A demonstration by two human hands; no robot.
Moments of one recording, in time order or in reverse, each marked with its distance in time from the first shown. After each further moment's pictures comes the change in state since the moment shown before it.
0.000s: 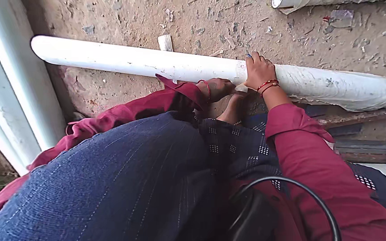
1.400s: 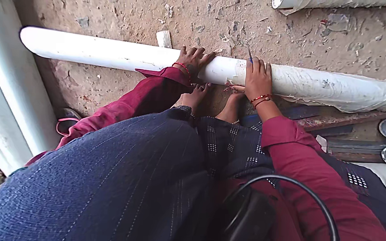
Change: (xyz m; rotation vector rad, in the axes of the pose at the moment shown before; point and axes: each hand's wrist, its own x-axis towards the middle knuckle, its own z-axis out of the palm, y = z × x) left_hand -0.008 -0.080 -0.028 0.362 0.086 -0.393; right_hand -0.025 -0.007 0.037 -0.028 0.259 0.022
